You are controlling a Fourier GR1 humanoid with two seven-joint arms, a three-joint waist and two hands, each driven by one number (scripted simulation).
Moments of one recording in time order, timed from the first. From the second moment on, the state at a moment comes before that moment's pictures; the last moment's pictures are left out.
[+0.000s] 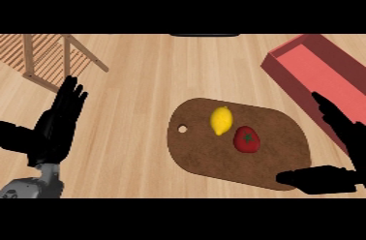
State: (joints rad) left arm -0.09 0.30 -0.09 -1.64 0.31 0.26 0.13; right arm -0.10 -0.68 0.28 -2.10 0.08 -0.19 1.01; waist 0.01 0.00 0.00
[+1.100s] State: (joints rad) left arm -0.09 0.21 -0.03 -1.66 0.20 0.20 0.19; right arm -0.10 -0.33 0.30 -1.91 0.35 -0.09 0.96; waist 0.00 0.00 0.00
